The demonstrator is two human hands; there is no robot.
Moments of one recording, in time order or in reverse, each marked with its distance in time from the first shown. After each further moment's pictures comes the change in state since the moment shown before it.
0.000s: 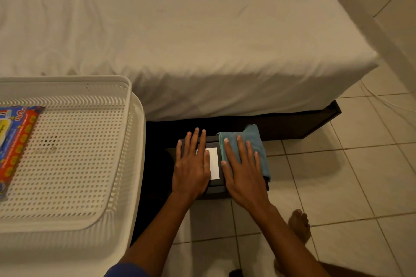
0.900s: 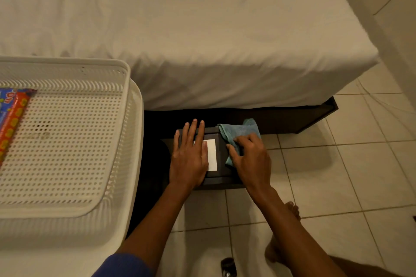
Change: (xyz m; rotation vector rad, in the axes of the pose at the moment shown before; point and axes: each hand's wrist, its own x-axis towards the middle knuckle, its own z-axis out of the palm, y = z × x) left_hand 0.000 0.002 -0.002 -0.017 0.023 -0.014; right_hand 0.021 0.007 -0.023 0.095 0.263 0.043
